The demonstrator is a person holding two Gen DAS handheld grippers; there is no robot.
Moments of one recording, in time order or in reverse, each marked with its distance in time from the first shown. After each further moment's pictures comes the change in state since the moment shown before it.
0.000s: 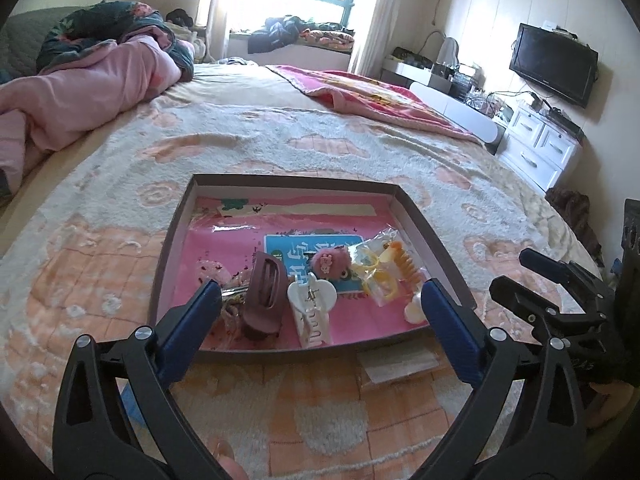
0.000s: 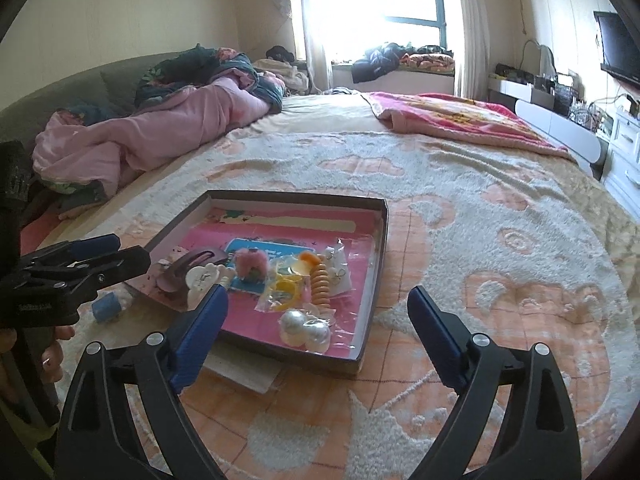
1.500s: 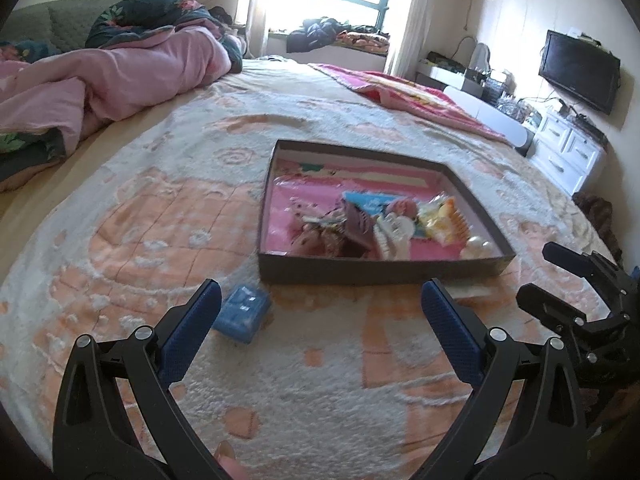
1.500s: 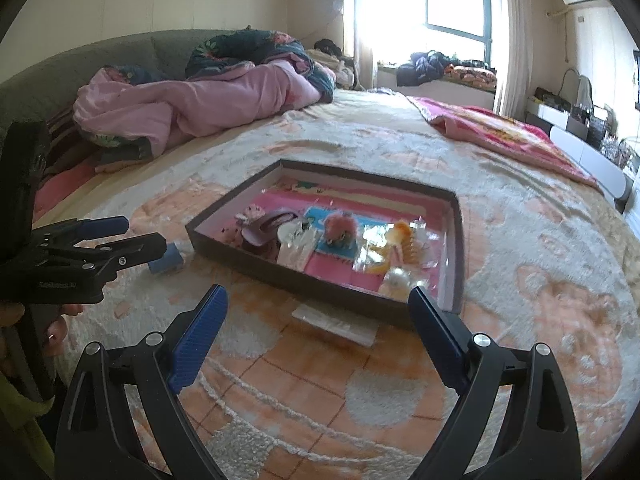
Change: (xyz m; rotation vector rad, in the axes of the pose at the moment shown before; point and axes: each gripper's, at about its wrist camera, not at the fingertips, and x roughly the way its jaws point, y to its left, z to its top) left arm -0.048 0.057 -0.060 -0.046 0.000 0.122; right arm -0.013 0.079 -0.036 -0.130 0.031 0.078
